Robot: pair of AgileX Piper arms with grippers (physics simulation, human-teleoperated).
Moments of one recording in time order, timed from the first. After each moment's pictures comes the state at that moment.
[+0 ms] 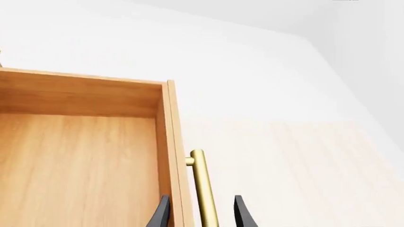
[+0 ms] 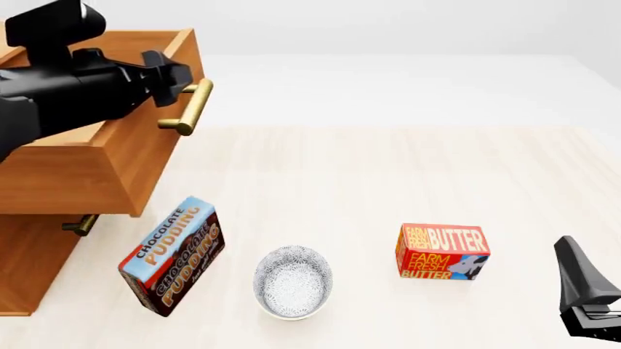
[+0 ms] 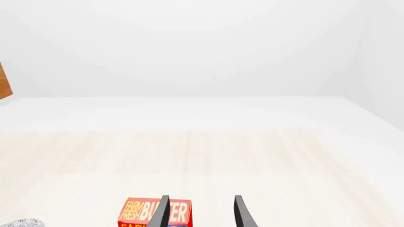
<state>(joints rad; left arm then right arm) -0.32 1.16 -0.96 0.21 -0.47 0.00 0.01 0.00 0.00 0.00</state>
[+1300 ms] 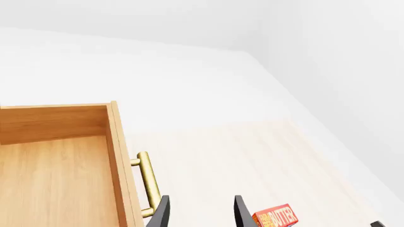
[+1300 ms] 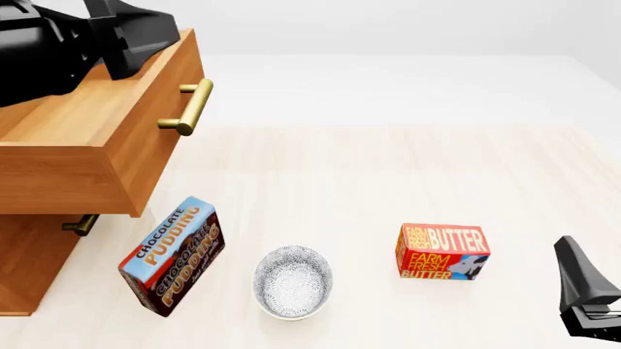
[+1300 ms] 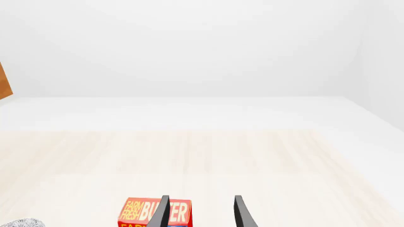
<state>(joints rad) -0.48 0.93 -1.03 0.36 -0.30 0.00 0.01 0.00 0.00 0.00</state>
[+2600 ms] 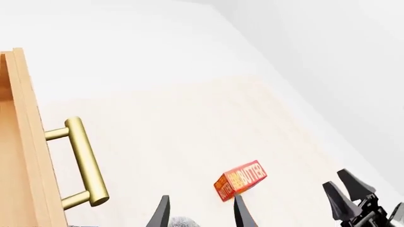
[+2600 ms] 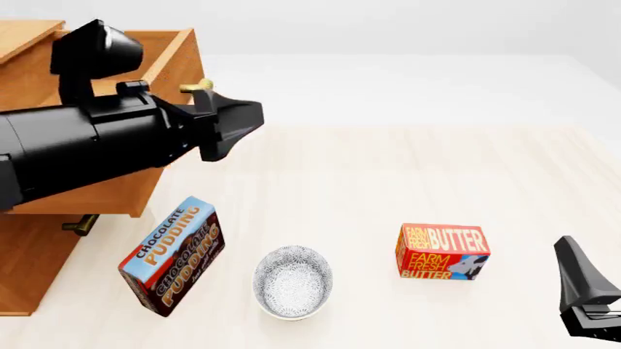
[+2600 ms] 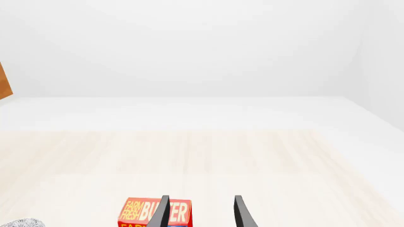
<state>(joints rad) -0.69 1.01 -0.88 0.24 -0.37 0.00 0.01 0.00 0.00 0.00</state>
